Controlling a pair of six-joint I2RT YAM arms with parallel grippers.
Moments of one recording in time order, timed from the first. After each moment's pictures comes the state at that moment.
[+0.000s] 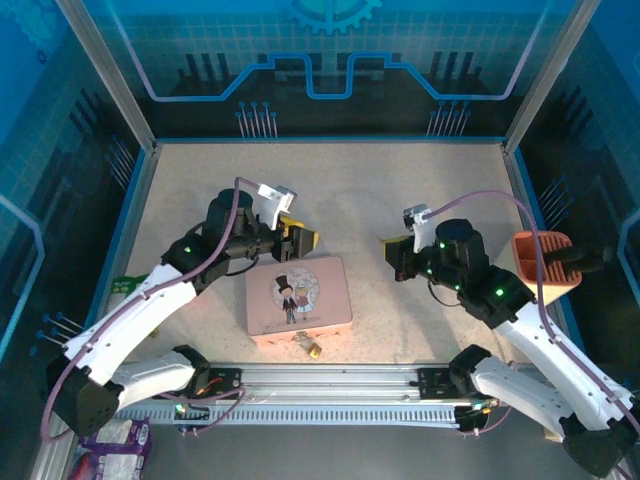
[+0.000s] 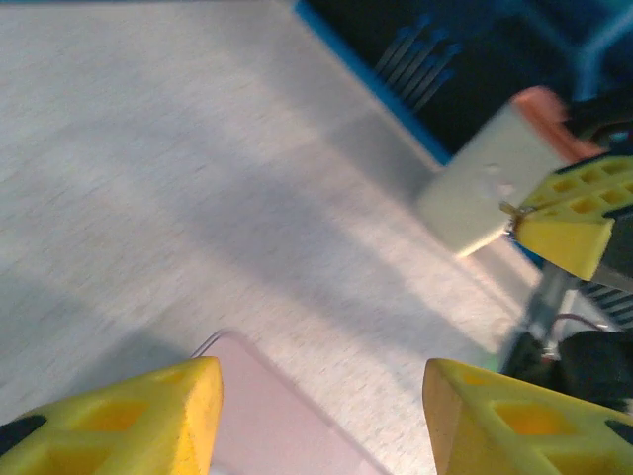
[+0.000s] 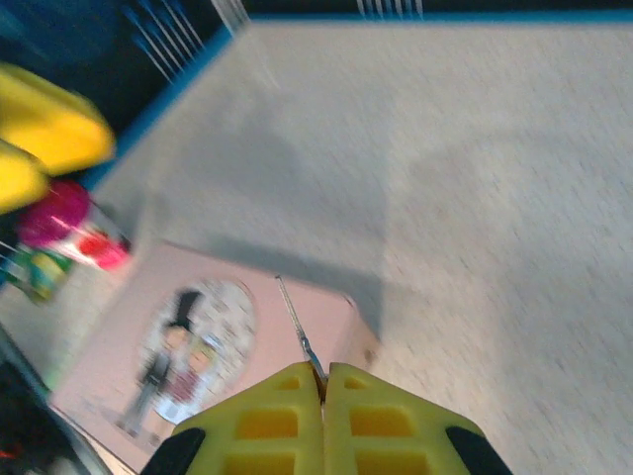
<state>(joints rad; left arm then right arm) -0.56 1.09 1.03 -0.46 0.35 -0.32 0.59 0.81 0.87 -0.60 -0.11 0.31</state>
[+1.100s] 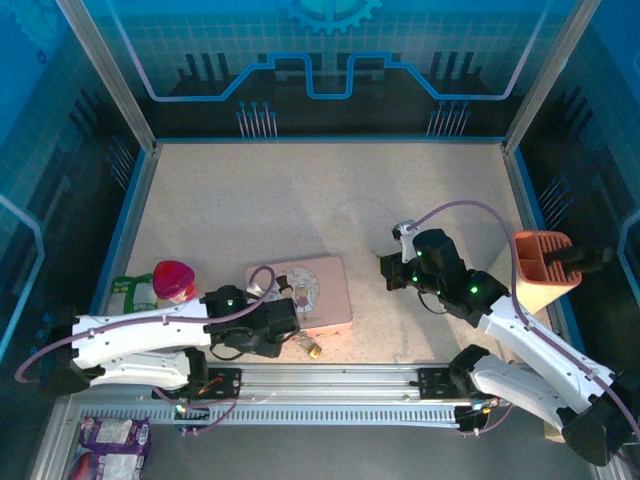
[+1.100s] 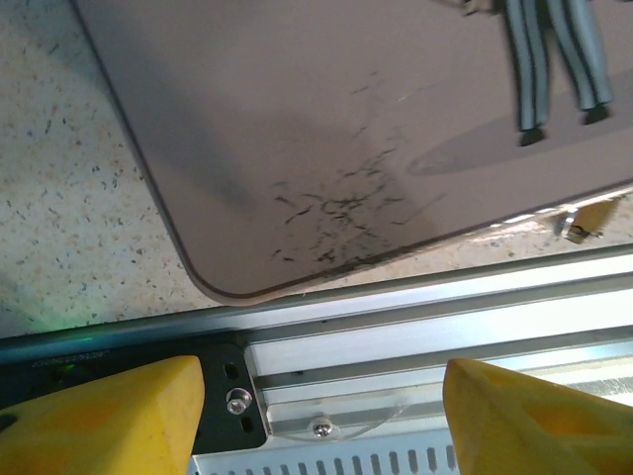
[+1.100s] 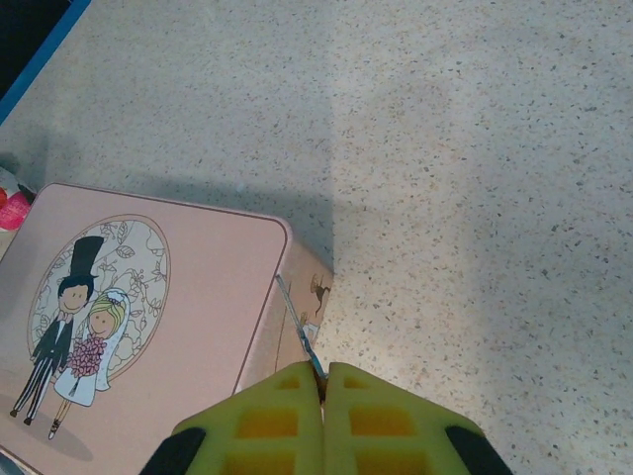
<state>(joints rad) -1.23 1.10 0.87 -1.29 -0.17 -1.12 0.62 0.87 0.72 -0.50 -0.05 0.38</state>
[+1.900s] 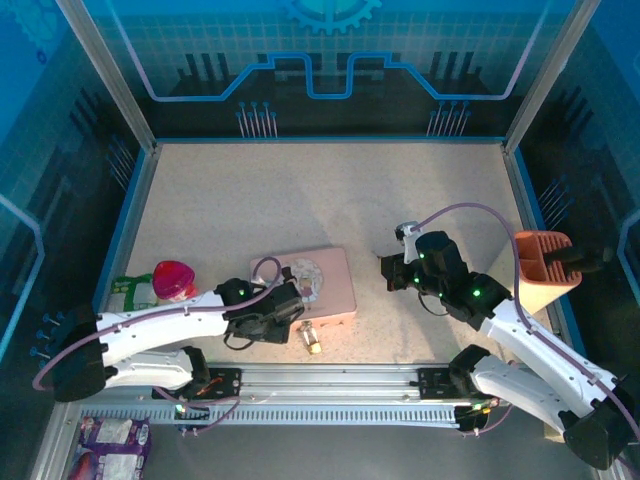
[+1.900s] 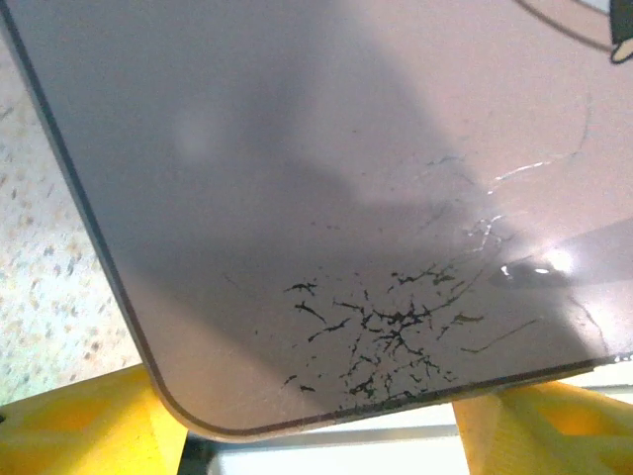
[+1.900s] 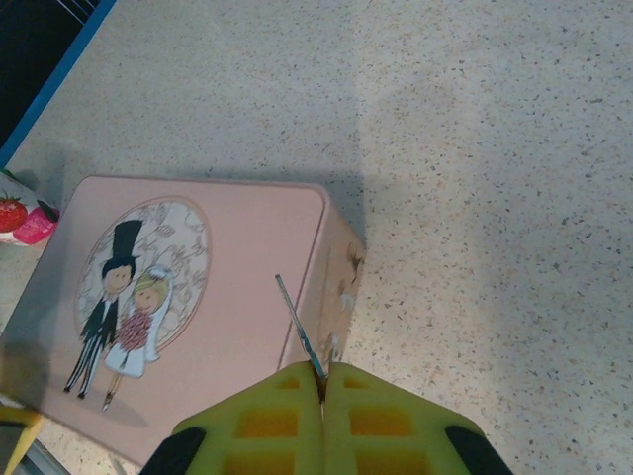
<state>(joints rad) -1.03 1.19 0.78 -1.04 -0.18 -1.00 0.62 0.84 0.70 -0.49 -0.06 0.43</state>
